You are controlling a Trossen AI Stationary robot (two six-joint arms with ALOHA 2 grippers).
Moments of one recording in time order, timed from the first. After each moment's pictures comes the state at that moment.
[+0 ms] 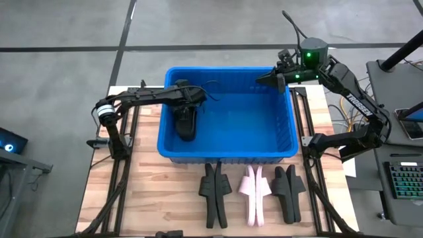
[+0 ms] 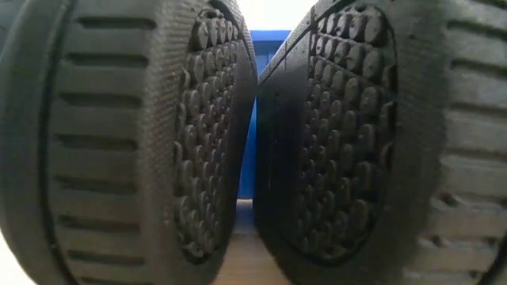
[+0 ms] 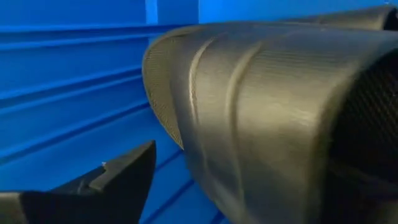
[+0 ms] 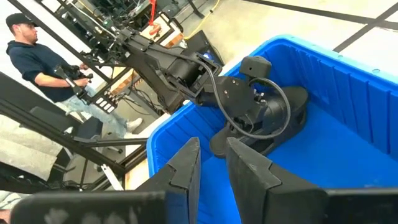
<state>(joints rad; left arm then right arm) 0.43 1.77 1.35 -0.90 -0.63 0.43 -0.68 1.19 1.51 -0.71 -0.60 0.39</state>
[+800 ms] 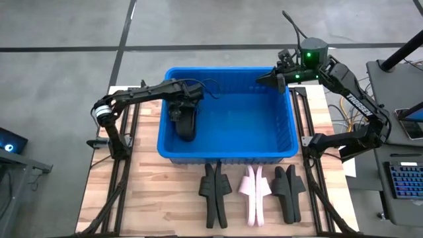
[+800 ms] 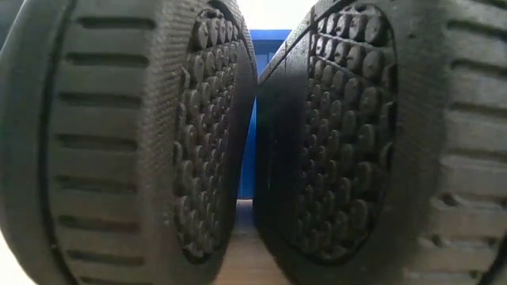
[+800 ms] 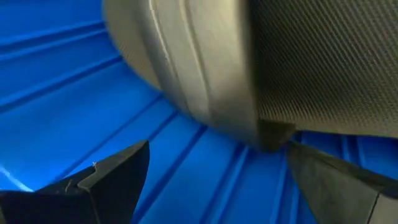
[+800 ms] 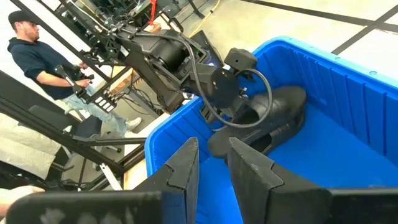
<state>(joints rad) 0.43 1.74 1.51 -1.28 -0.55 0.43 -0.69 1.19 1.51 -0.71 -0.60 0.38</state>
